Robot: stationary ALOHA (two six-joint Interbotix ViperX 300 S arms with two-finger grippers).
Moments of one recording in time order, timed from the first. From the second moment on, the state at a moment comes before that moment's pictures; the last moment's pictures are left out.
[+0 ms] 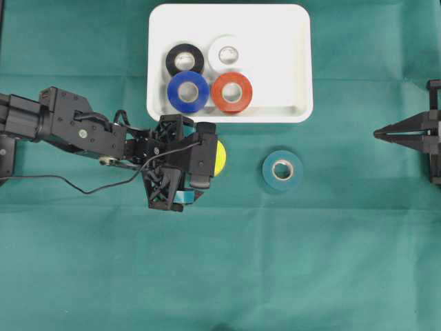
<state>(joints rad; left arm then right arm) -0.07 0.17 0.62 -0.03 0.12 0.06 -0.04 -1.18 1.51 -0.08 0.00 0.02</state>
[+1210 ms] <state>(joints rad) -0.05 0.13 0.61 -0.03 0.20 0.06 -0.04 -1.18 1.51 -0.08 0.00 0.02</state>
